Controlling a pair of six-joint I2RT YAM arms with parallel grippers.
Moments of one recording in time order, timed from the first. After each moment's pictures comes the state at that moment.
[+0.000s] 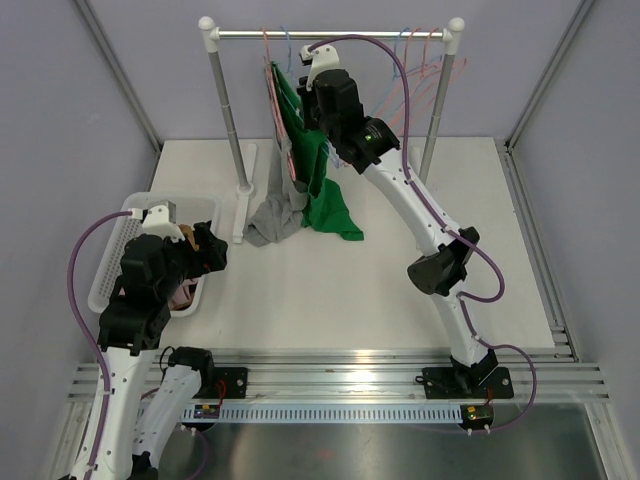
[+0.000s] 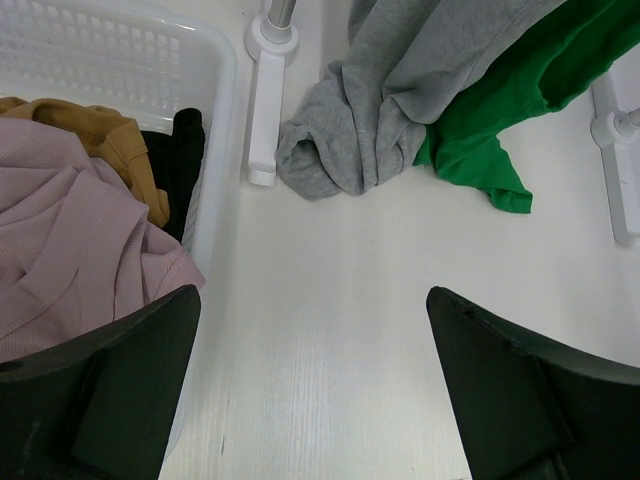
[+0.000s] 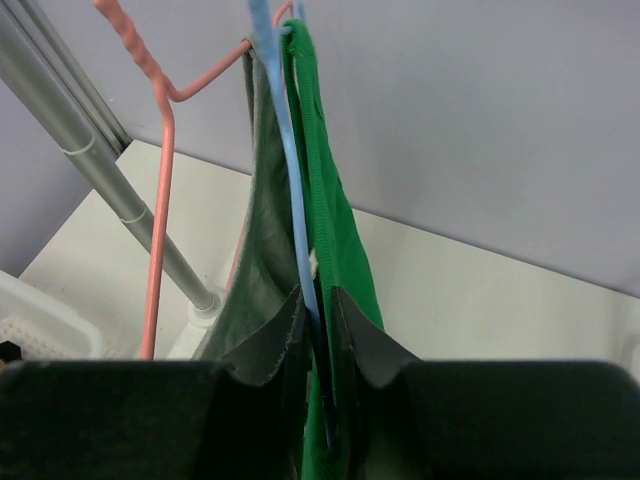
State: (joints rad) left arm -0.13 0.58 0.89 -0.73 0.00 -0.32; right arm 0.70 2.26 2.68 -0.59 0.29 0.09
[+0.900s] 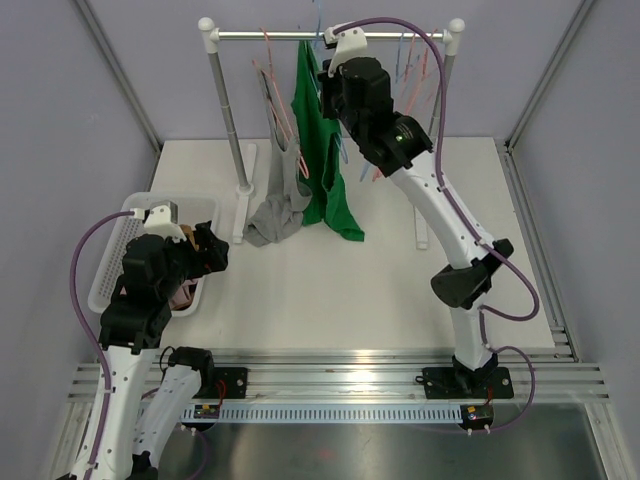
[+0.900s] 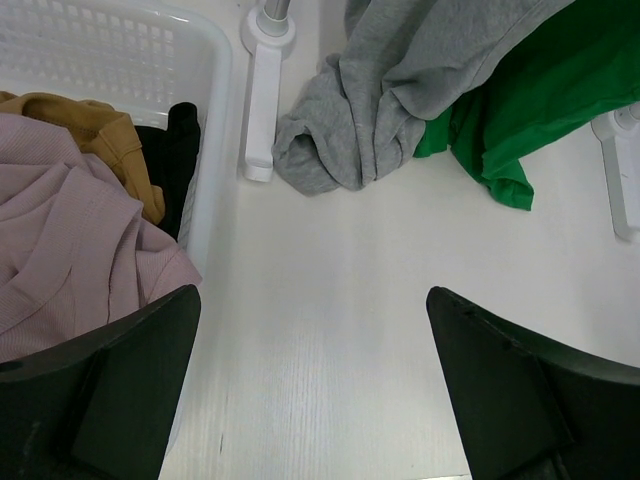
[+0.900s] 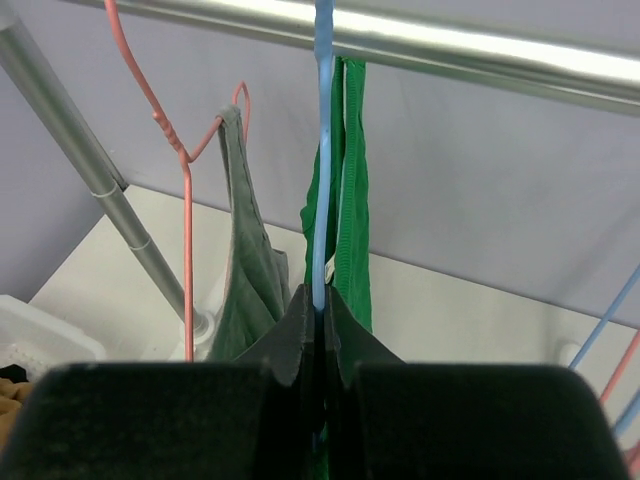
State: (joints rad) left arm -0.13 0.58 0.88 -0.72 0.01 -0.32; right arm 0.70 2.08 2.57 -0.56 0.35 0.04
